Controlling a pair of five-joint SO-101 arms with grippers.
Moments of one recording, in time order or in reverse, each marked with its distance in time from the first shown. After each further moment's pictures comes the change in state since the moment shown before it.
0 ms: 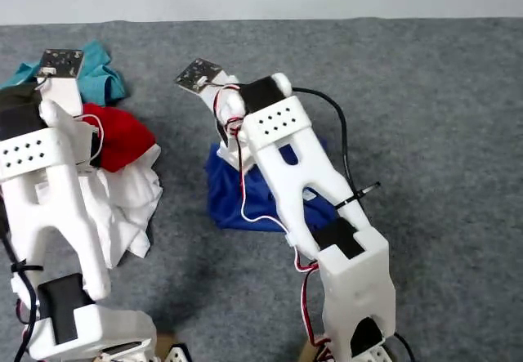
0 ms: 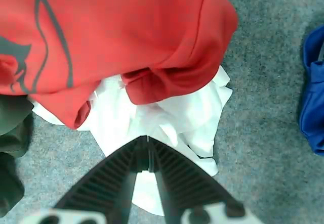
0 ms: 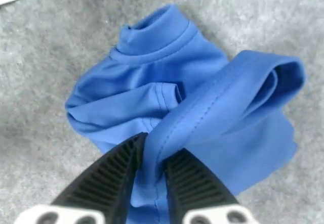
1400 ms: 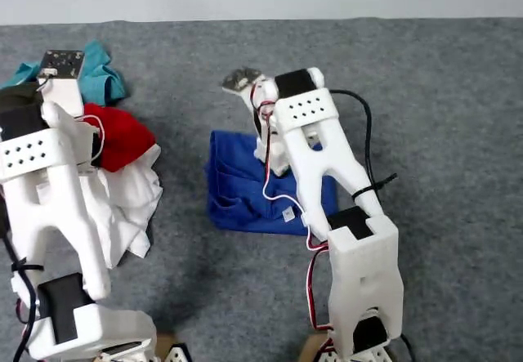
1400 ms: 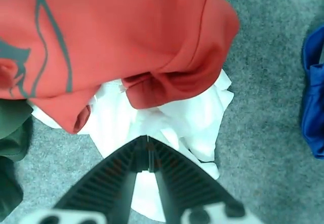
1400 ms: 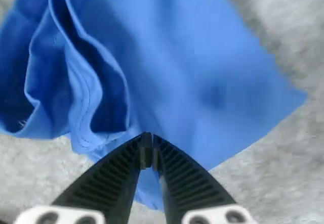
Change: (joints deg) left arm 0.0 0.0 1.8 -2.2 0.0; right arm 9.8 4.5 2.0 6.1 4.0
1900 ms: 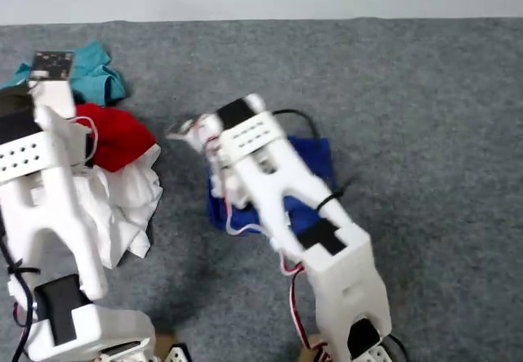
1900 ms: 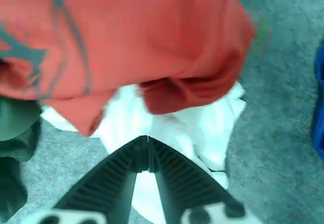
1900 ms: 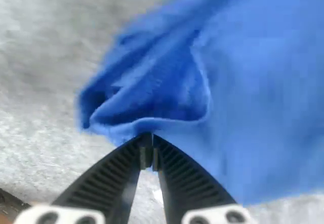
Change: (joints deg) left arm -3.3 0.0 1.4 -3.3 0.0; right arm -16.4 0.0 4.4 0.0 0.0
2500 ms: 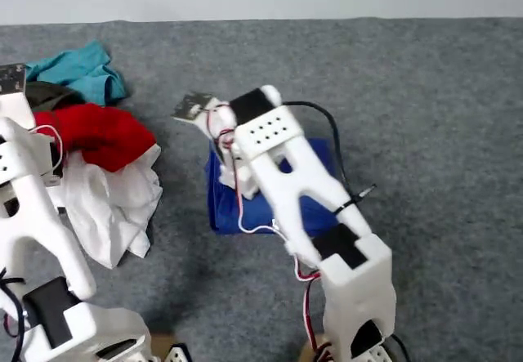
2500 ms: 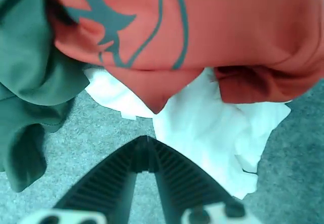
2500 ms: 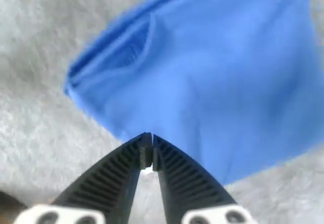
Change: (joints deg) left arm -8.3 0.0 0.0 -0.2 0.0; right arm 5.9 -9.3 5.3 0.1 -0.6
